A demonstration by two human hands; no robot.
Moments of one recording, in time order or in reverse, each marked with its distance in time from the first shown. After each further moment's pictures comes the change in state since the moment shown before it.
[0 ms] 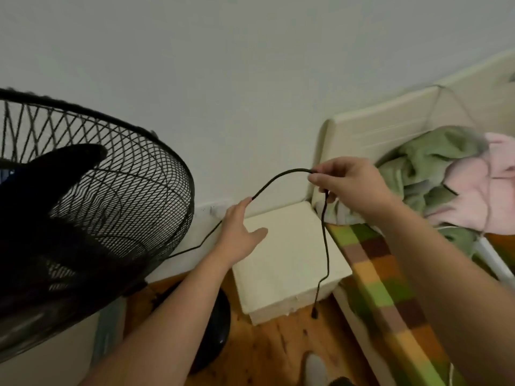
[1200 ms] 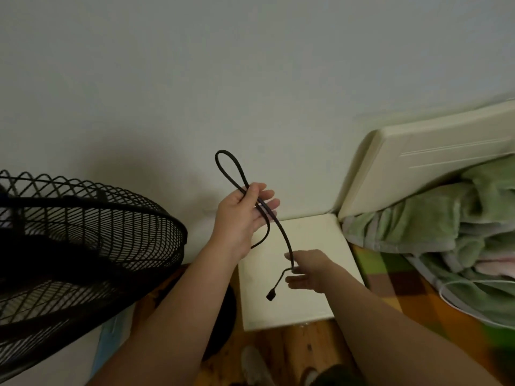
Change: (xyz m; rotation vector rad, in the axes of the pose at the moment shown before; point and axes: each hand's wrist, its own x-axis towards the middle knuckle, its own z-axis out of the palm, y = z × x) left_hand 0.111 0.055 -0.009 -0.958 0.299 -0.250; right_hand 0.094 0.152 0.103 0.198 -0.291 1.024
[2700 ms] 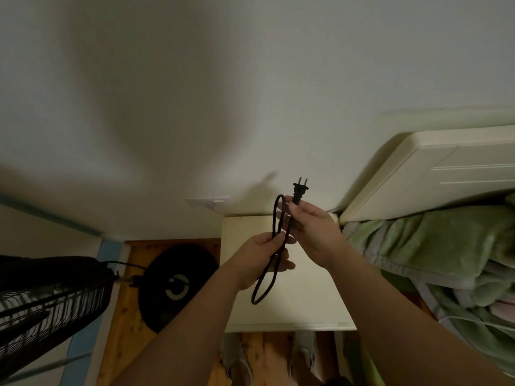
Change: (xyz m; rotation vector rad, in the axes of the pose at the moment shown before) left_hand 0.096 -0.122 0.027 0.226 -0.244 -0.481; right_hand 0.089 -0.110 -0.048 0.374 -0.347 -0.419
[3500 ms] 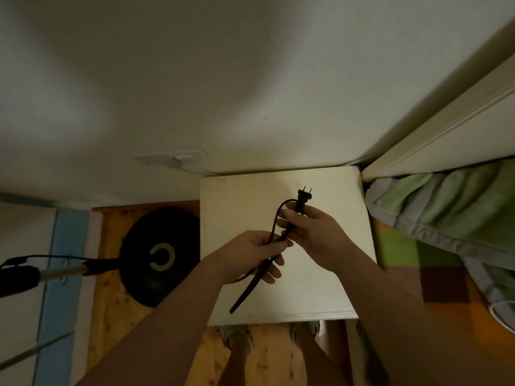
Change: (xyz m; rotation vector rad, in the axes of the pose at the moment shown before) left_hand 0.138 -0.118 -0.074 0.176 -0.145 -0.257; right_hand 0.109 0.143 -0.123 -0.003 0.110 0.271
